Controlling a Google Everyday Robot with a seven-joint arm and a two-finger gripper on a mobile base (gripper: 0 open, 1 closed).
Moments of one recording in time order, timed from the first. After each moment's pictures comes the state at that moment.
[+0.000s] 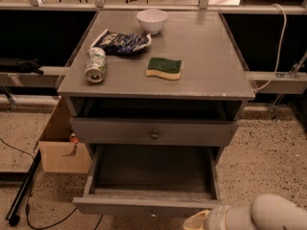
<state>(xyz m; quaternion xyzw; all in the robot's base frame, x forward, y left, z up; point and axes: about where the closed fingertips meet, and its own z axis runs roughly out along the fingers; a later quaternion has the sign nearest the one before) 0.311 -0.109 0.545 -0.42 0.84 0.25 0.23</state>
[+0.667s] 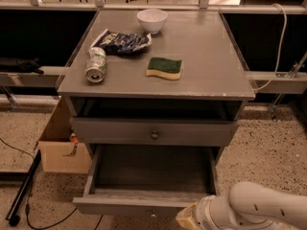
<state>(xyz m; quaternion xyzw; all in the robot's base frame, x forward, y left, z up) 0.348 -0.098 0.492 -0.40 0.86 0.25 0.20</state>
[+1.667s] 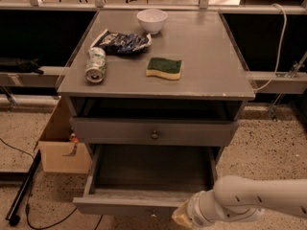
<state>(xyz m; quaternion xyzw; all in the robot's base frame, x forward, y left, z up) 0.362 -0.085 0.463 -0.44 0.85 0.22 0.17</state>
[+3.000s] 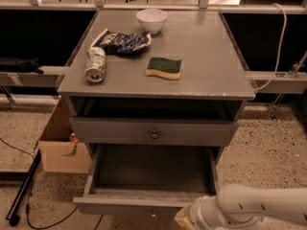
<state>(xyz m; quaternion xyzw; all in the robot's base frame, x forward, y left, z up) 0.362 -0.099 0.440 -0.42 0.86 0.21 0.18</state>
